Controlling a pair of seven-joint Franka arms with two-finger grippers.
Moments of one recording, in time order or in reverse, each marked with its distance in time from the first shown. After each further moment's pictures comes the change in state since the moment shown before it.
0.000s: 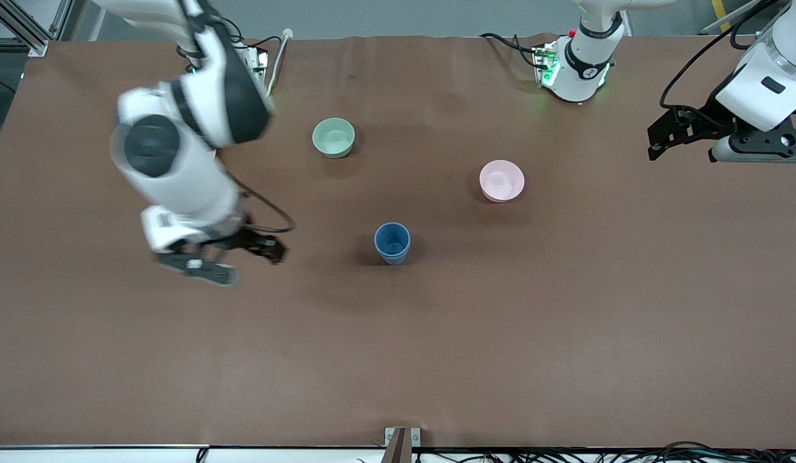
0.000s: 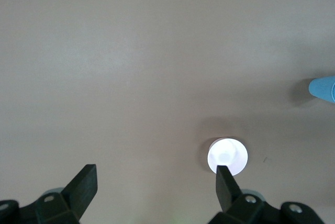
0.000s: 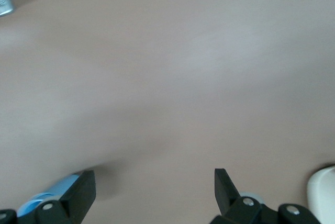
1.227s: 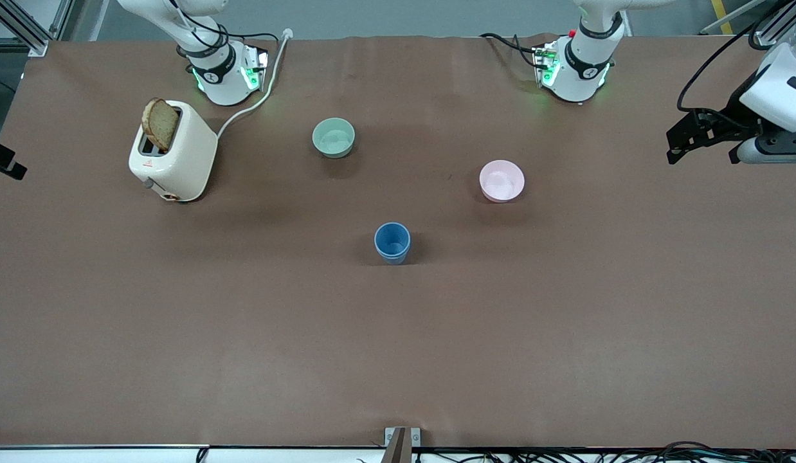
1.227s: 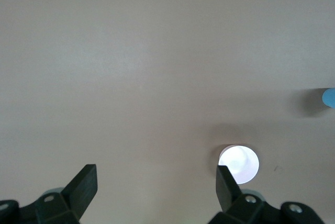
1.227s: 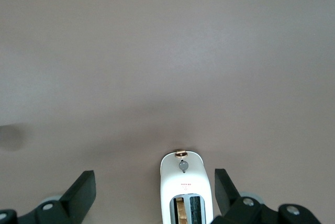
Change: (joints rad) left arm 0.030 0.003 0.002 0.011 0.029 0.010 0.007; right arm -0.479 -0.321 0.034 -0.064 -0.002 -0.263 -0.595
